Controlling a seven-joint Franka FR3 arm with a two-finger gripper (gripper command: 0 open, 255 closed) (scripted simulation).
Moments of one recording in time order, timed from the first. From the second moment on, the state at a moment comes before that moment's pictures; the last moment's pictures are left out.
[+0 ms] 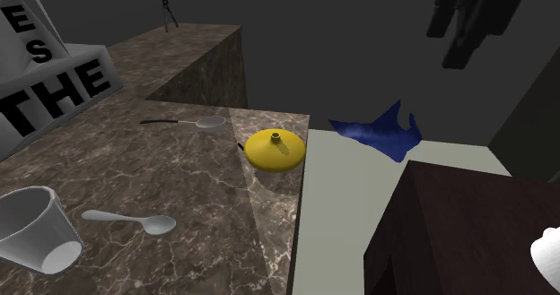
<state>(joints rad) -0.02 -0.62 0.00 -2.43 -0.12 1.80 0.00</state>
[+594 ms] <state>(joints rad) -0.05 -0.33 -0.06 -2.38 -0.10 2.09 -0.03</state>
